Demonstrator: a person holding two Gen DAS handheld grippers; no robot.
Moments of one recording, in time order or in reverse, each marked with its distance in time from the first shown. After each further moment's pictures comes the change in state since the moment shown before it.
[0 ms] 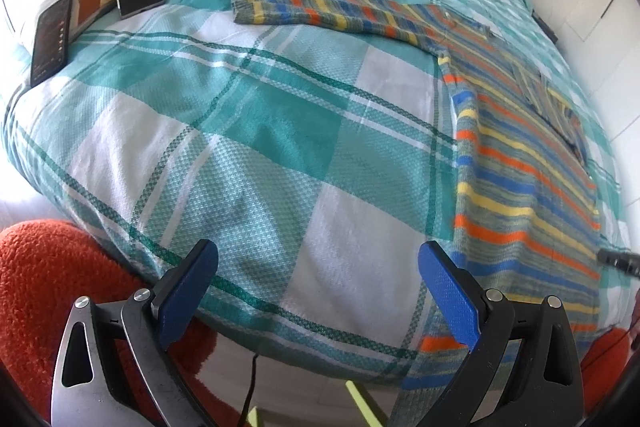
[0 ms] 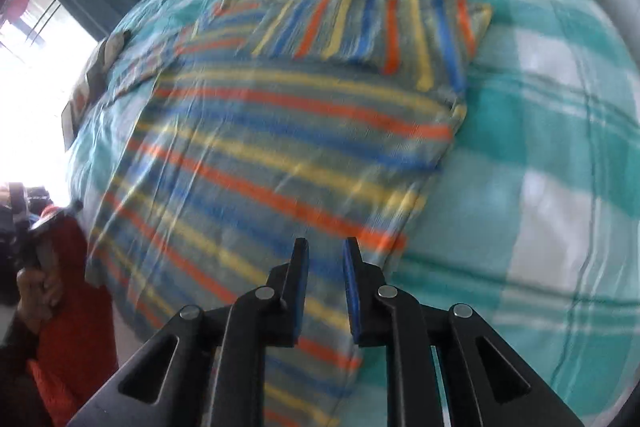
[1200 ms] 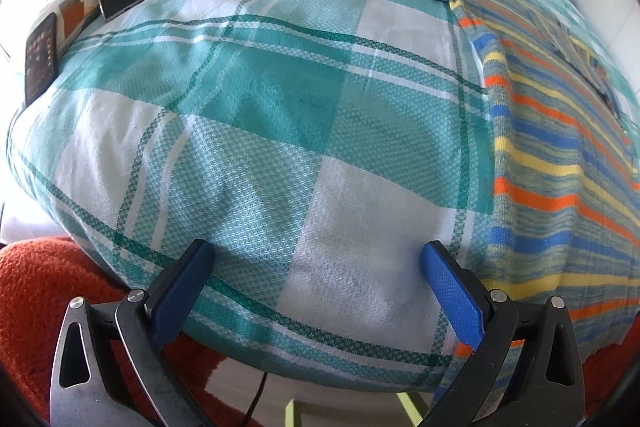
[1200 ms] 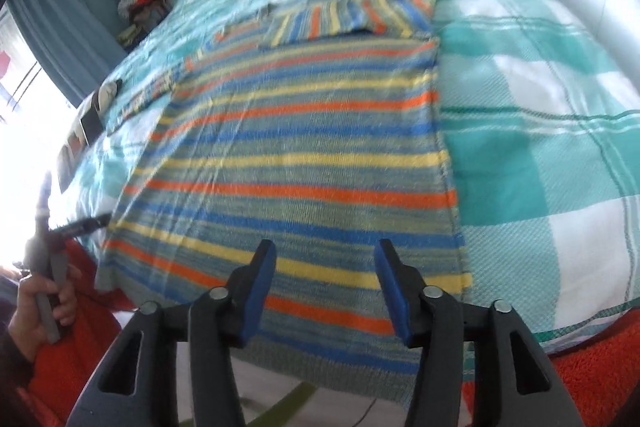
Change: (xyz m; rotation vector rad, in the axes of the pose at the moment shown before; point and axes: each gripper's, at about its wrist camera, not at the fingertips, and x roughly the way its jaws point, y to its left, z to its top) left arm 0.027 -0.008 -0.006 0.107 0.071 0.115; right arm -0.022 0.068 -0.094 0.219 -0.378 -0.051
